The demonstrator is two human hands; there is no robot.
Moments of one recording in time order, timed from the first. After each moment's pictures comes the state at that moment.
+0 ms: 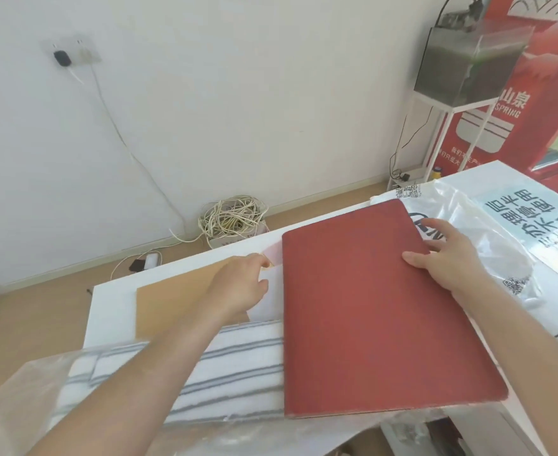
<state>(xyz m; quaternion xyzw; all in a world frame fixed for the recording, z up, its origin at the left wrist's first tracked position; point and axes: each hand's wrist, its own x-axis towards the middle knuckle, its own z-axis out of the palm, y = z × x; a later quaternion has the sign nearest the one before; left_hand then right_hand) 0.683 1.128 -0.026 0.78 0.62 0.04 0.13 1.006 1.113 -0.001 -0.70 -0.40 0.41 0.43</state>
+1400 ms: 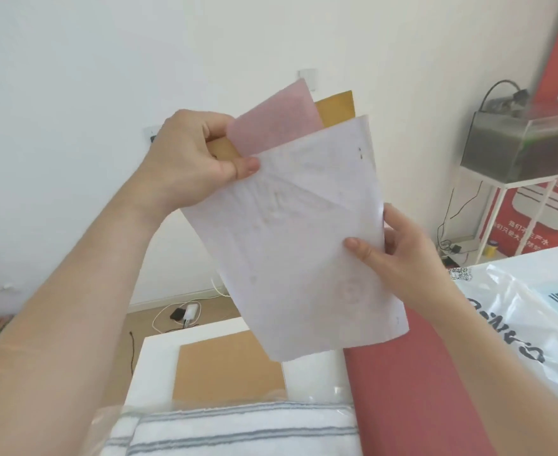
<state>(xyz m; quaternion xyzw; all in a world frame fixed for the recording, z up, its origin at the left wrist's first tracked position) 0.640 1.124 0.264 0.73 0.53 0.42 0.09 0.889 1.131 0.139 -0.42 -0.66 0.39 0.49</state>
